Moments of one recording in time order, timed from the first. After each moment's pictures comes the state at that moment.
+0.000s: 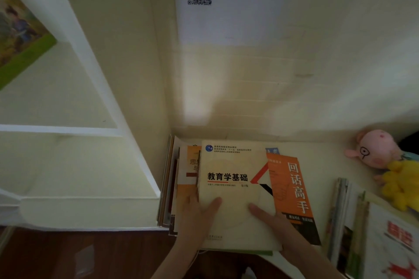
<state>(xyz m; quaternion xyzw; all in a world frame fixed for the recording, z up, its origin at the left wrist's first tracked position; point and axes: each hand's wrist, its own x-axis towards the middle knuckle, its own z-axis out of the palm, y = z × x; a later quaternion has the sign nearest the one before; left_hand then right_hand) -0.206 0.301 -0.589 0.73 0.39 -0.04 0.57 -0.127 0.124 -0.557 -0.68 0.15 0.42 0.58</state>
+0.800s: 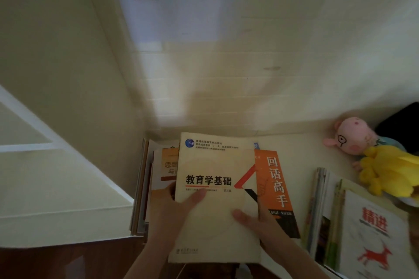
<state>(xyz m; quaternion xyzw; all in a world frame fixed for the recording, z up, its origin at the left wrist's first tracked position) -0.187 0.295 -0.554 0.65 0.37 0.03 0.67 -0.116 0.096 -0.554 -0.66 0.05 0.43 0.62</state>
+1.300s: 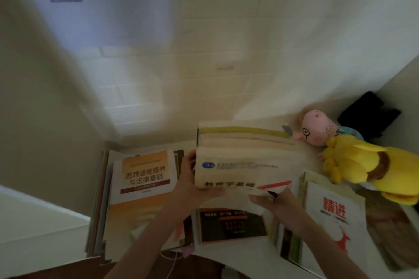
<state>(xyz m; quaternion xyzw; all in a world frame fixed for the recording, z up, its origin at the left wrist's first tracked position) -0.099 0.231 -0.551 0.72 0.09 -0.02 0.69 -0.045 -0.005 -0.544 -0.76 -0.06 0.28 0.58</state>
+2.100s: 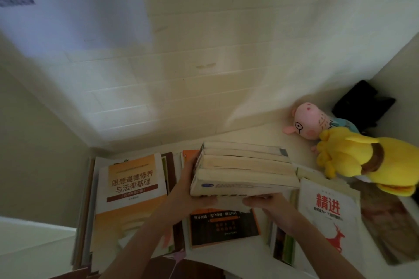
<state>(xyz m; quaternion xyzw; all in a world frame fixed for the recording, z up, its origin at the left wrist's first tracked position) -0.081 0.223 -0.566 0.74 0.01 -0.08 0.66 -0.029 -0.021 -0.571 -0.70 -0.04 0.33 0.63</state>
